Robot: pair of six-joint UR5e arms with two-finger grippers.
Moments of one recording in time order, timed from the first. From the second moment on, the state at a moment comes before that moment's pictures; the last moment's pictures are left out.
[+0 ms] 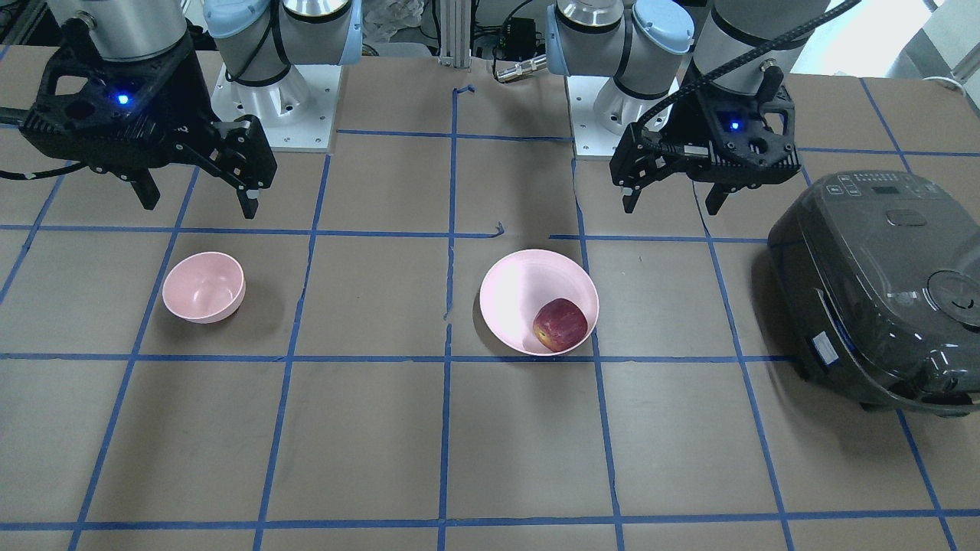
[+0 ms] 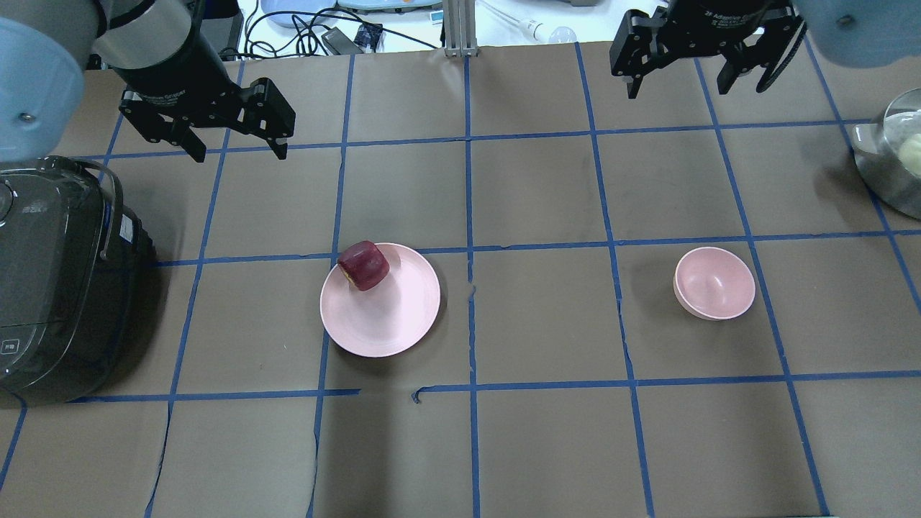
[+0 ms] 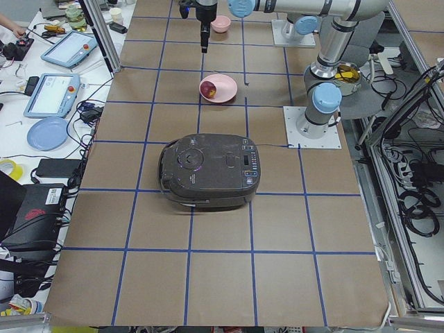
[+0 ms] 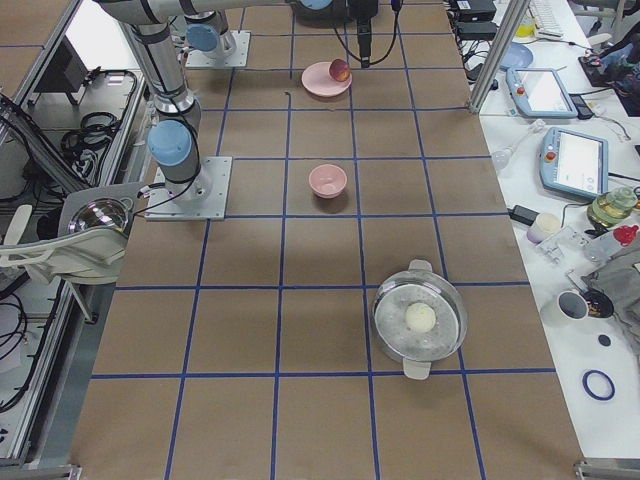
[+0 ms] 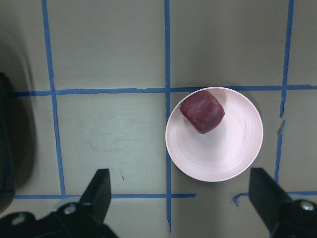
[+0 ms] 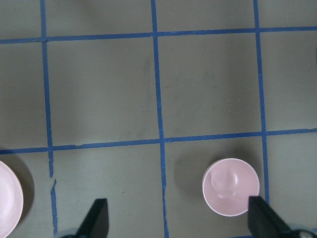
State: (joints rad) left arm -1.58 -1.58 -1.53 -1.52 1.58 -0.01; right arm 1.62 -1.51 1.42 -1.62 -1.64 0.10
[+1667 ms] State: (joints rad) left arm -1.58 -1.59 -1.53 -1.51 1.57 0.00; right arm 1.61 -1.51 1.41 -1.55 -1.63 0.08
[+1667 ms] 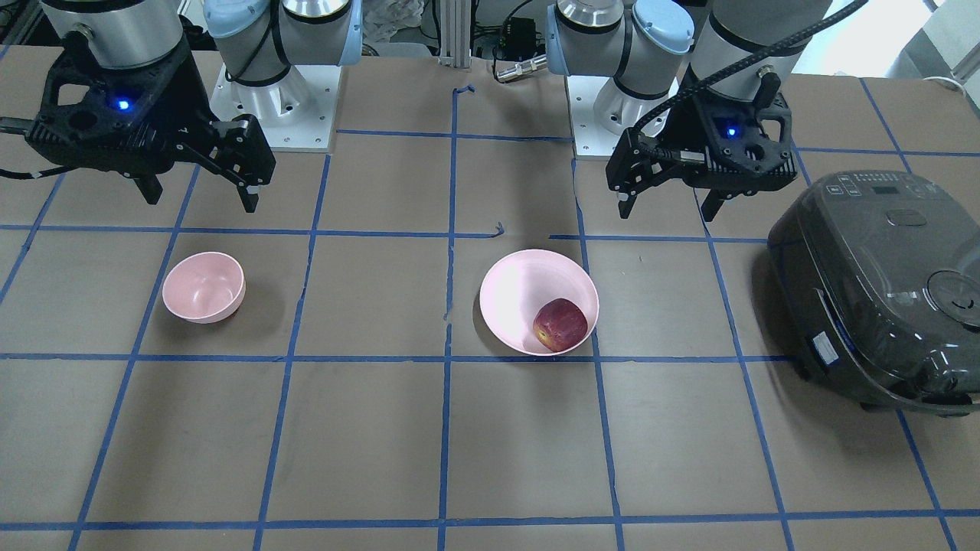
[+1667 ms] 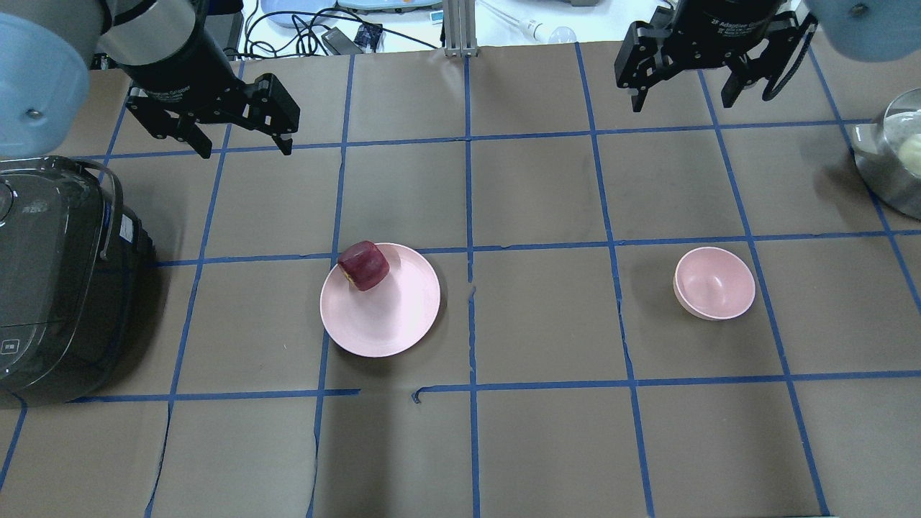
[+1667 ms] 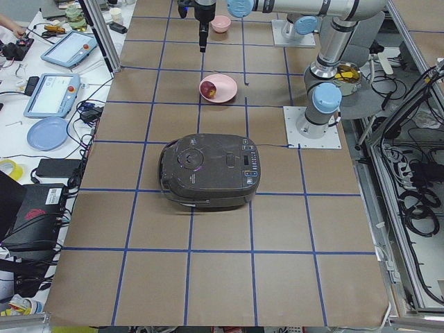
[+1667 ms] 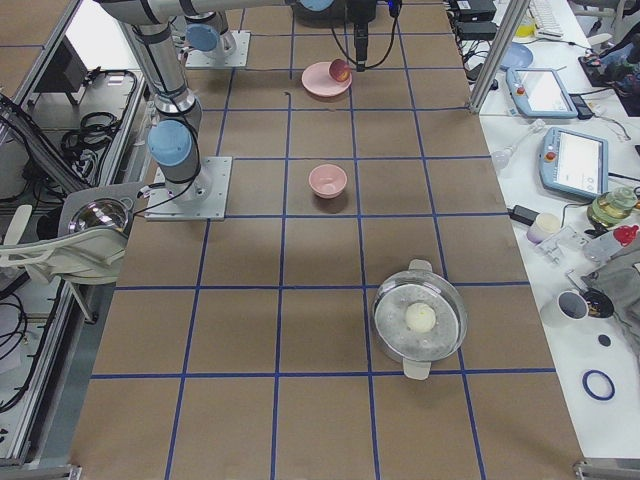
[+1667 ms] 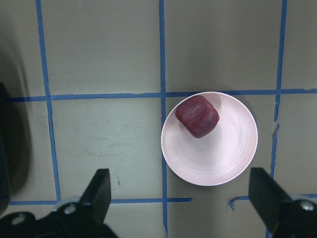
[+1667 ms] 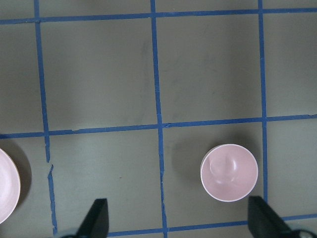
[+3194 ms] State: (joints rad) left arm -1.60 -1.59 -1.54 -1.52 1.57 -0.01; right arm 1.18 -1.46 1.81 -1.81 -1.61 -0.44
